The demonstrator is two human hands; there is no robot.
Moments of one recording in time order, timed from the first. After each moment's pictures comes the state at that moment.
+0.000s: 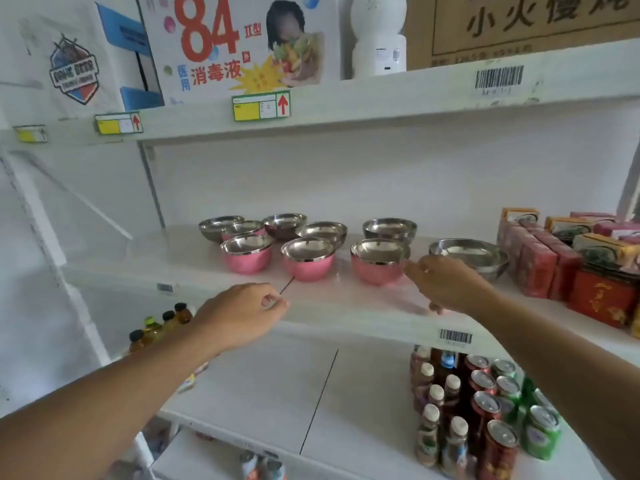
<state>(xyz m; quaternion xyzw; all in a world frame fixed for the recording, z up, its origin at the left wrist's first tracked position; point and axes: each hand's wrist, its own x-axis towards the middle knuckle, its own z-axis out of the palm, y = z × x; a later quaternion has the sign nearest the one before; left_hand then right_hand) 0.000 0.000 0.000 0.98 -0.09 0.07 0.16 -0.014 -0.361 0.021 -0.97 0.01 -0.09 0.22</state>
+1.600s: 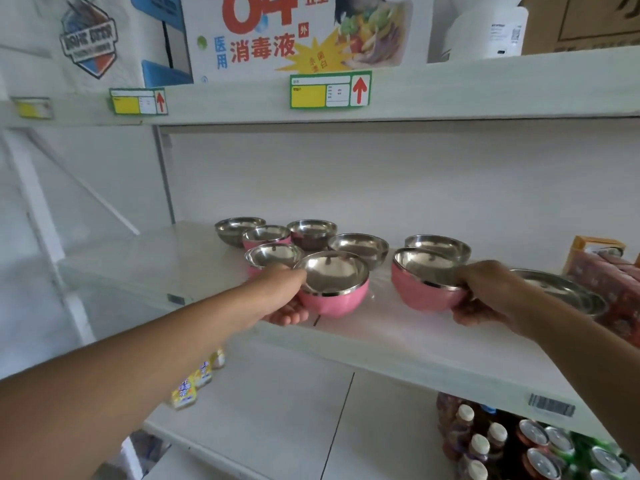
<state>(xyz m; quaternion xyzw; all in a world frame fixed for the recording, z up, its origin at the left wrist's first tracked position) 0.104 0.008 0.029 0.86 0.01 -0.09 0.51 0.063 -0.340 0.036 -0.82 0.13 -0.06 0.55</state>
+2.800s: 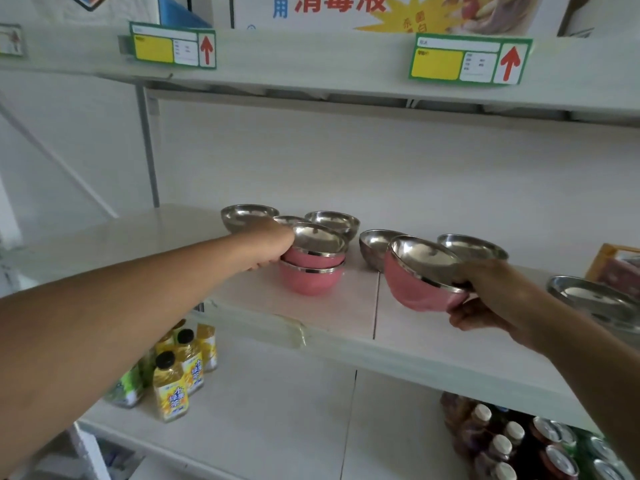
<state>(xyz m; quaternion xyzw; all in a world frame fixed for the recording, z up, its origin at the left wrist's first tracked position) 0.236 0.108 0.047 0.93 -0.02 -0.02 0.37 0.069 -0.217 0.048 -0.82 0.11 -0.08 0.56</state>
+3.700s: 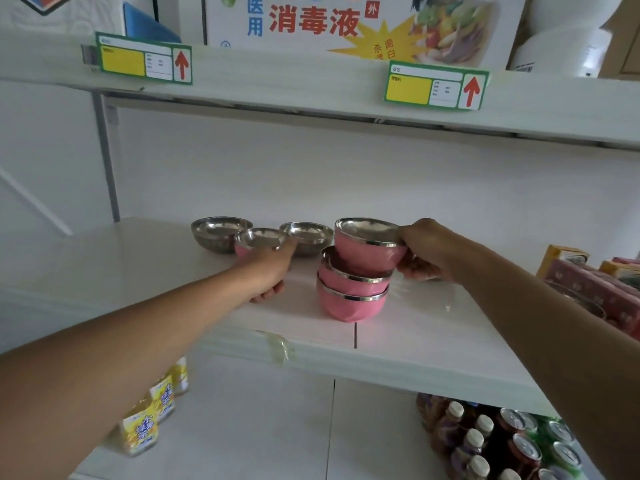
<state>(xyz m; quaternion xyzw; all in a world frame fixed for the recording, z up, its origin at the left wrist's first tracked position) 0.215 0.083 0.032 0.89 -0.06 -0.04 0.46 0.136 -0.181 0.101 -0.87 0.18 -0.08 0.46</state>
